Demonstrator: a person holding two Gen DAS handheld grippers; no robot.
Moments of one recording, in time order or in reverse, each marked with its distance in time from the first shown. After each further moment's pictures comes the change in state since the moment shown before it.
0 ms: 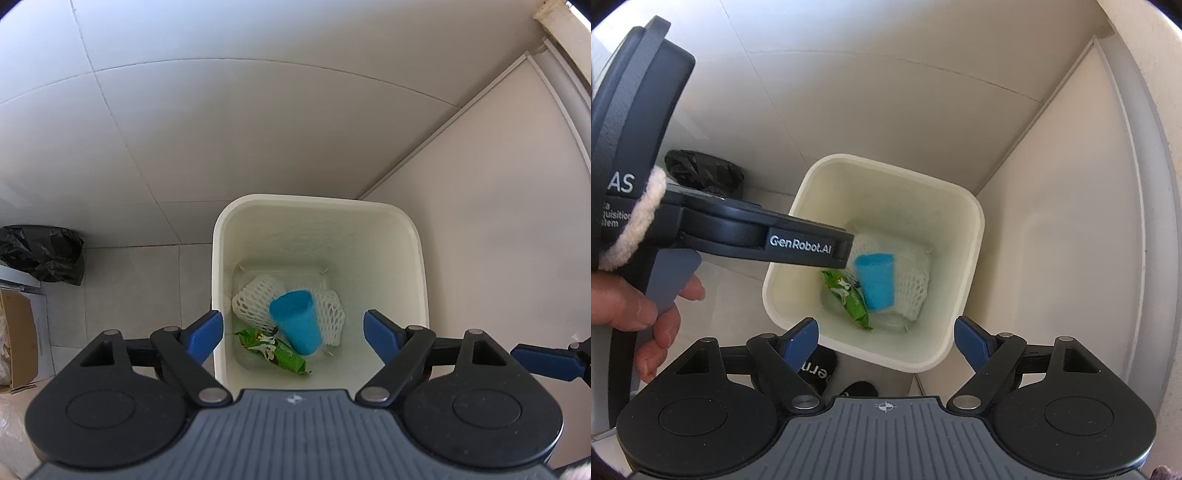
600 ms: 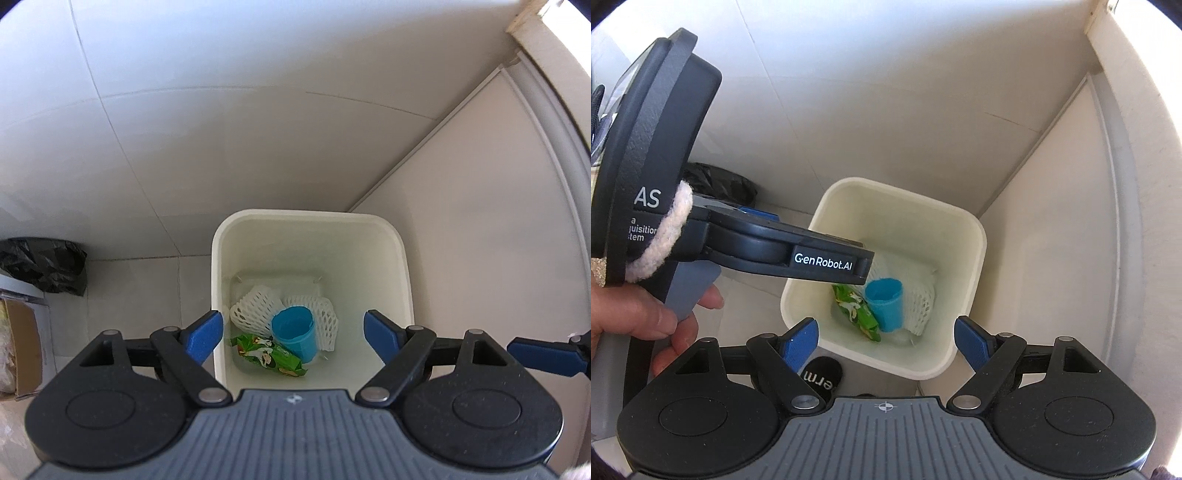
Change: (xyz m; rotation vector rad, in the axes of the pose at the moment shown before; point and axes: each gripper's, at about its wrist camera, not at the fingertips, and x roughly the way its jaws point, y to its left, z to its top) left arm -0.010 -0.001 0.001 0.021 -0.041 -0.001; right arm -0.047 -0.004 -0.002 -0.033 -0.064 0.023
